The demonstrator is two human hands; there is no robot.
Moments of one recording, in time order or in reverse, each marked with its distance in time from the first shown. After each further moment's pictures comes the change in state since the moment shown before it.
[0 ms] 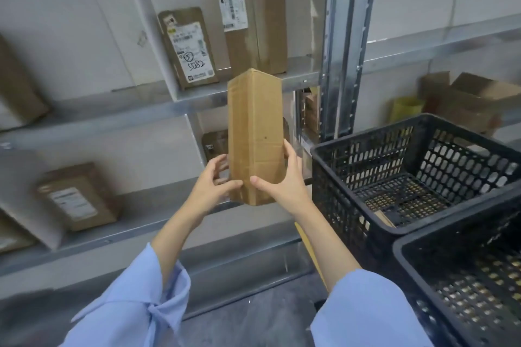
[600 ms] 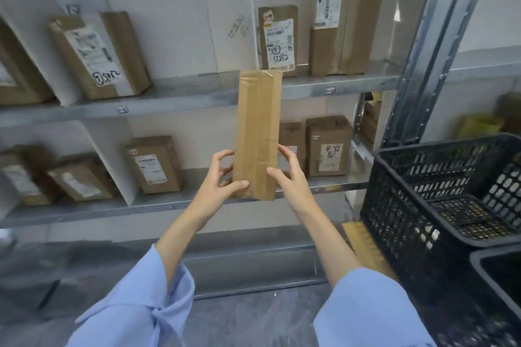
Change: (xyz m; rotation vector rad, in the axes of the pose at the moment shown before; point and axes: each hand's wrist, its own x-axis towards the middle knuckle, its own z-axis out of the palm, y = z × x) left_hand -0.090 -0.030 -0.119 -0.126 0.112 0.022; right_hand -0.033 -0.033 0.131 0.208 -0.219 -0.025
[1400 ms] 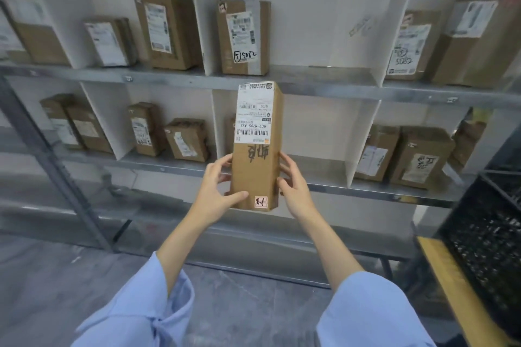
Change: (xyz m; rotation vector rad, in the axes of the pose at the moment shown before) left_hand -0.157 -0.039 -0.210 0.253 0.347 0.135; right_hand -0.066 0.000 0.236 -0.111 -0.226 0.001
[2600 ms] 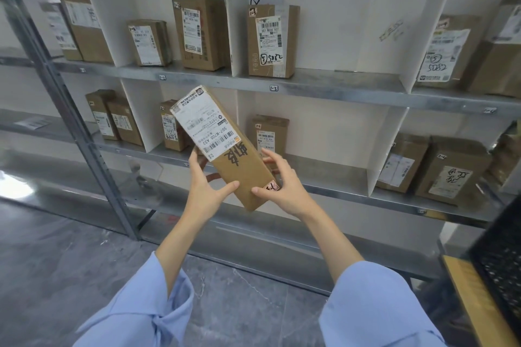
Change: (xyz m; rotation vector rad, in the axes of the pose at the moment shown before) left_hand -0.020 0.001 -0.026 -0.014 0.329 -0.065; right_hand 0.011 -0.010 0.025 -0.202 -0.316 -0.199
